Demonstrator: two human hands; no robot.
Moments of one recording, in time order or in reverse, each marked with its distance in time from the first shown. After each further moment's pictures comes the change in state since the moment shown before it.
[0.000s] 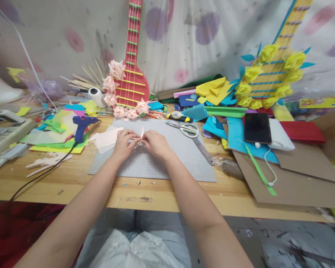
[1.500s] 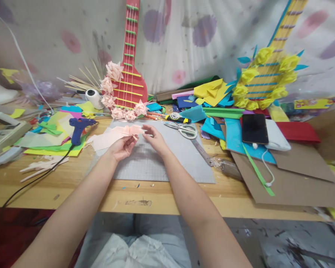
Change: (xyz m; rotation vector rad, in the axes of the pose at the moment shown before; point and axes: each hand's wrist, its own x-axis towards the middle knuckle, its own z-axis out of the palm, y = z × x) left_hand 0.022 0.010 -0.004 -1.558 -0.082 -1.364; right_hand 0.017 0.021 0.025 1.047 0.155 0.223
